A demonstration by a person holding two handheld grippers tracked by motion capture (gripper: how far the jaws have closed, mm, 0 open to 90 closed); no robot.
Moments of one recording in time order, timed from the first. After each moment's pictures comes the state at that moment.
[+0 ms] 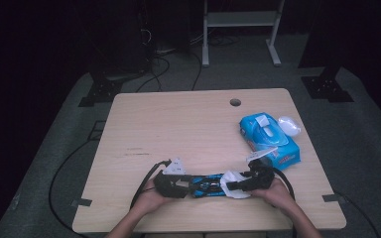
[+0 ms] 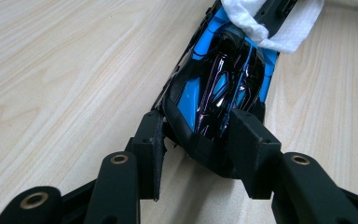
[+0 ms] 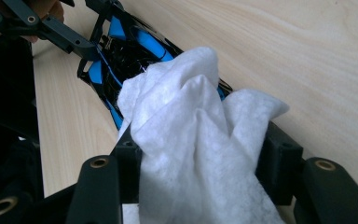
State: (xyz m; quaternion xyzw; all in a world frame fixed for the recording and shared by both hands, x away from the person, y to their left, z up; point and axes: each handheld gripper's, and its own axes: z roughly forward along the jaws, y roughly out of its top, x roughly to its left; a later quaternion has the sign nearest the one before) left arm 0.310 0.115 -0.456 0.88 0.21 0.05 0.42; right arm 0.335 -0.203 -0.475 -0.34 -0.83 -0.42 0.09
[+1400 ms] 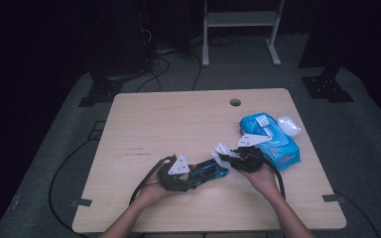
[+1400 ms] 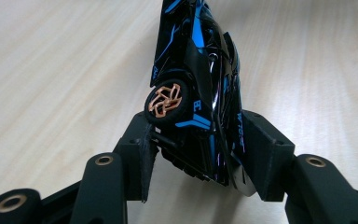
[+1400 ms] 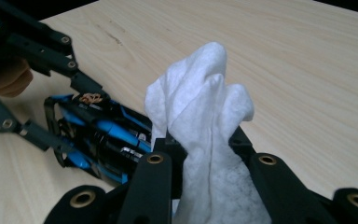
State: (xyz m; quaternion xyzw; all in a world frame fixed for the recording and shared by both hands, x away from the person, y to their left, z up) left arm 0.326 0.105 -0.457 0.89 0.13 0.16 0.40; right arm 0.351 -0.166 -0.425 -0.32 -0.81 -0.46 -0.13
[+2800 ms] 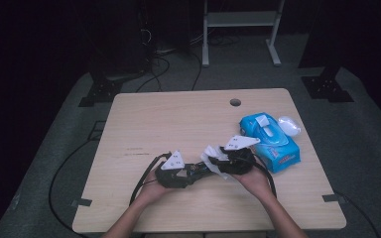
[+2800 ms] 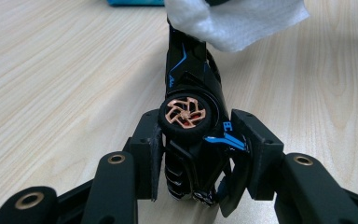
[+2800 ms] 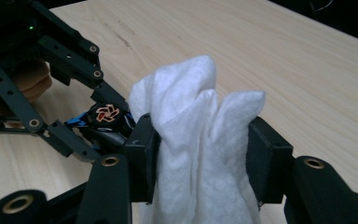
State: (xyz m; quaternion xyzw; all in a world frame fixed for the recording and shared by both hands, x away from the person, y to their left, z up) left arm 0.336 0.115 -0.460 0.86 0.16 0.10 0.46; right arm 0.340 -0.137 -0.414 -0.29 -0.83 -0.45 -0.17
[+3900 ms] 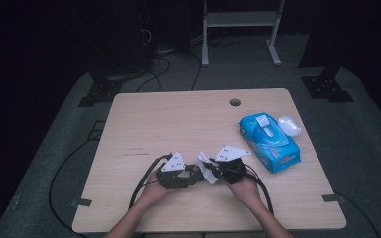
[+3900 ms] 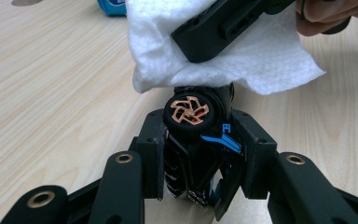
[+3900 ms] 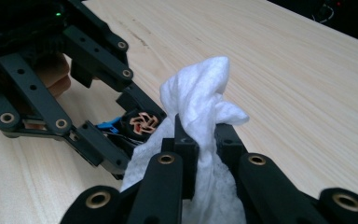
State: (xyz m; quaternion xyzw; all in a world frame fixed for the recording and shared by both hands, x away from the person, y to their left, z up) left arm 0.333 0.112 -0.462 0.86 0.16 0.10 0.48; right arm 0.323 -0.113 -0.434 -0.28 -0.82 -0.46 -0.18
